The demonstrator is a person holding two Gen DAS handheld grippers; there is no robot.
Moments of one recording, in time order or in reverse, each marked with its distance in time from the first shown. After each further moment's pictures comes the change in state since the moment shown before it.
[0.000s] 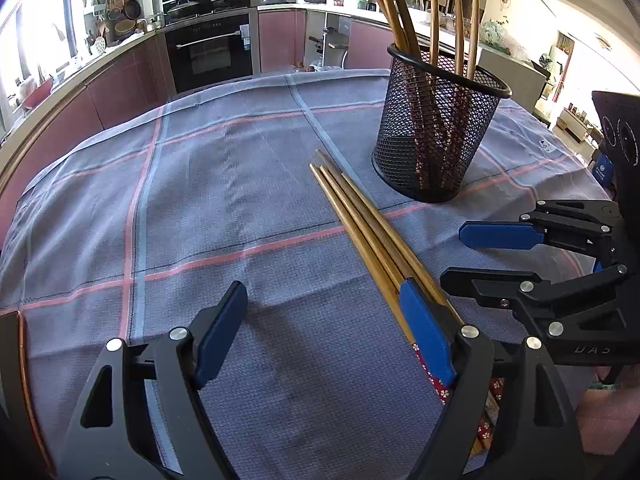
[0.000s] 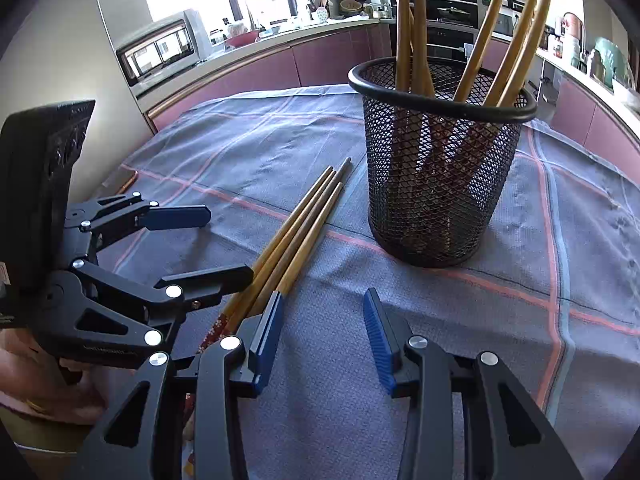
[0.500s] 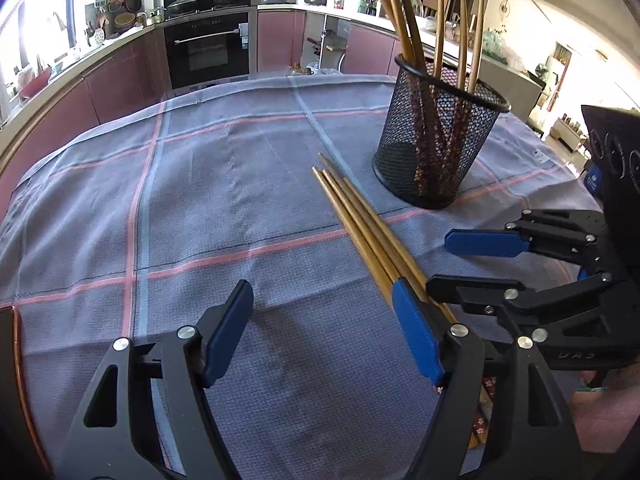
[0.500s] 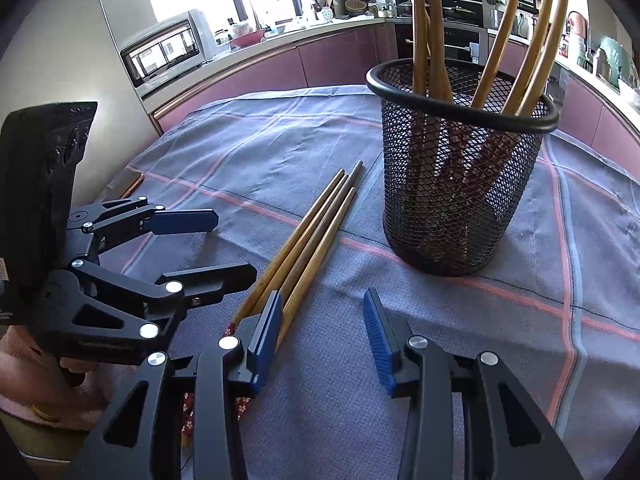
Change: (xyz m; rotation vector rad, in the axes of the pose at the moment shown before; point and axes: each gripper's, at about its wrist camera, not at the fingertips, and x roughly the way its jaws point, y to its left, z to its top) left arm -0.005 0.011 0.000 -0.035 -0.011 -0.045; right arm 0.006 0.006 0.004 -0.020 0.010 0.000
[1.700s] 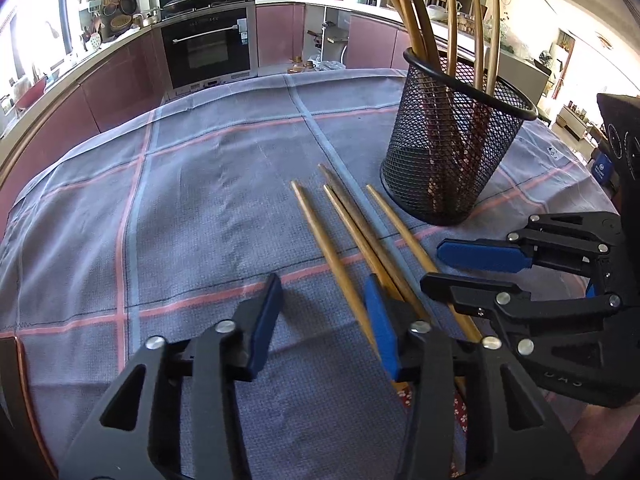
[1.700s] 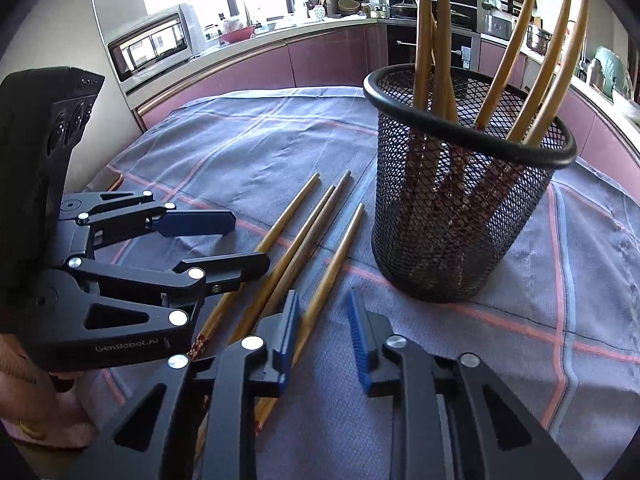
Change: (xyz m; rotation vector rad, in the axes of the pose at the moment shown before) left arm 0.026 -0.003 0.022 0.026 0.035 0.033; right arm 0.017 -0.001 0.013 0.007 -0.002 -0.063
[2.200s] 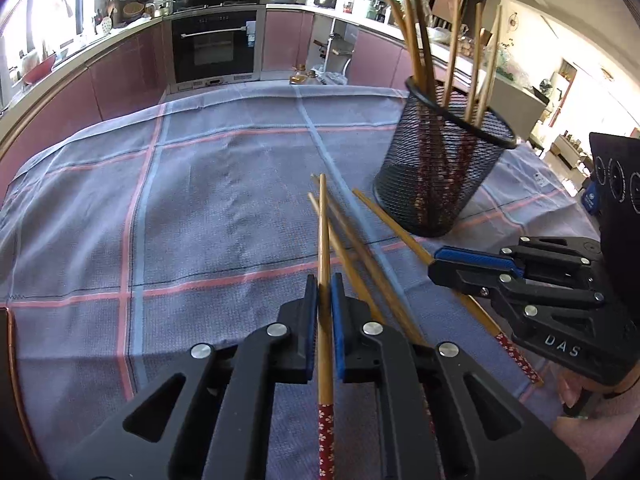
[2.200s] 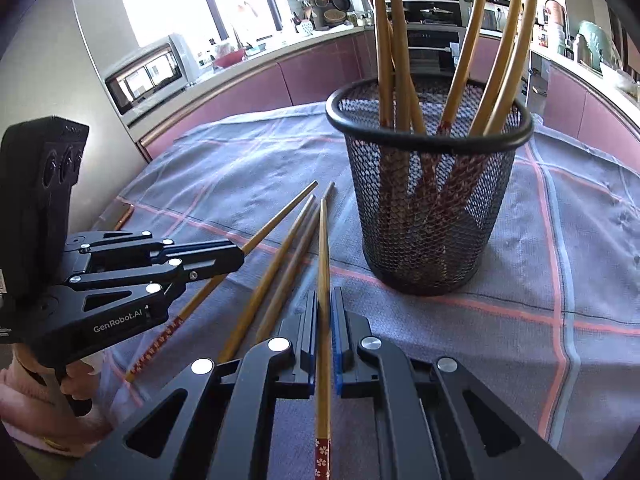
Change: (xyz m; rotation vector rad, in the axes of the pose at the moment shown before) left arm -0.022 0.006 -0.009 -0.078 -0.044 -0.063; right arm -0.024 -0.014 -0.006 0.068 -0.068 0.075
